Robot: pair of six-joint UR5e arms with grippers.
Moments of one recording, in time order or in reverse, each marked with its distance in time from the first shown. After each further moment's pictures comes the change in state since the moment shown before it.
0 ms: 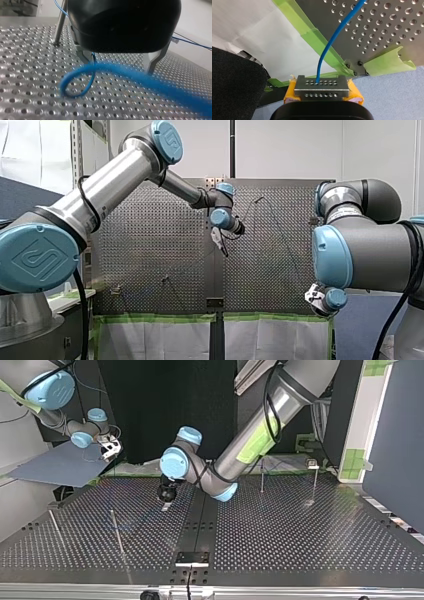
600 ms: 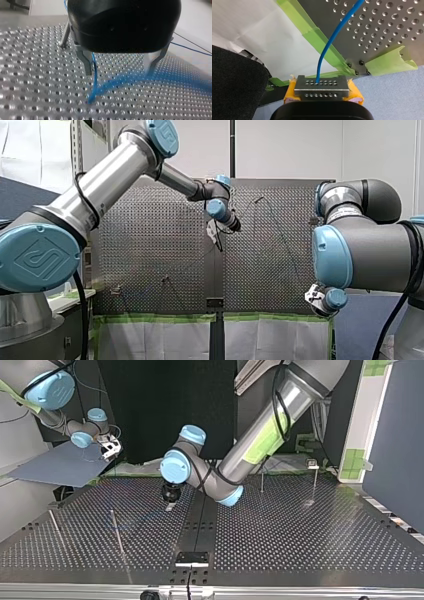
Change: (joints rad) left arm 0.007 0.055 0.000 -0.119 0.001 0.008; right arm 0.000 0.000 0.000 0.007 -0.001 -0.003
